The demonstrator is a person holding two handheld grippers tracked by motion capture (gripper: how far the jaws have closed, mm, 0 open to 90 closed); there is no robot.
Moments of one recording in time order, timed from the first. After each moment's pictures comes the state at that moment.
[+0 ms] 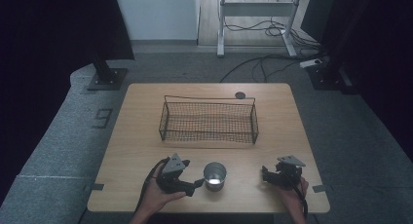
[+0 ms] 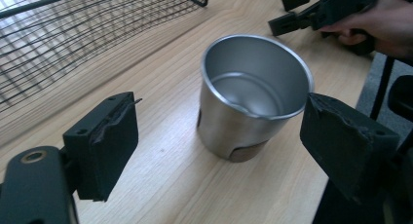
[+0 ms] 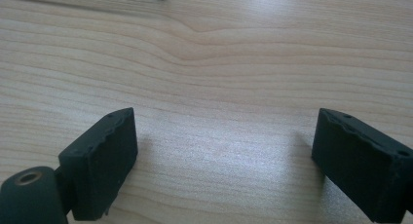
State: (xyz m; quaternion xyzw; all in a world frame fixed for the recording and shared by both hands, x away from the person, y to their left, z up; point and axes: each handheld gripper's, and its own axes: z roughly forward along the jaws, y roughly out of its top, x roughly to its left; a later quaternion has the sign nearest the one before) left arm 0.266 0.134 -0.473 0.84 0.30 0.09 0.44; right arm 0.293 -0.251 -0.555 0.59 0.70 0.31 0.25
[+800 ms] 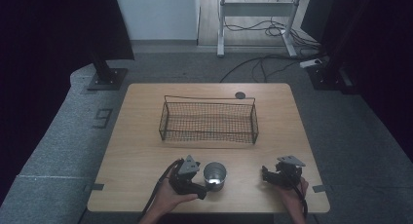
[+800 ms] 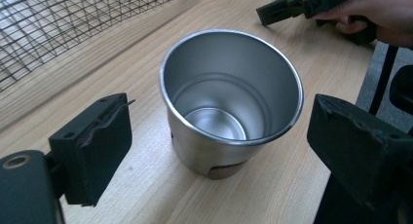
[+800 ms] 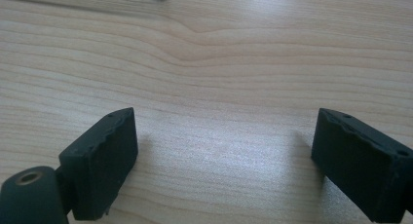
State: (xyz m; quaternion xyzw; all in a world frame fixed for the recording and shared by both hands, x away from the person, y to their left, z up) left arm 0.268 0.101 -0.483 0.86 0.29 0.08 0.42; right arm 0.293 -0.251 -0.555 0.59 0.70 0.31 0.25
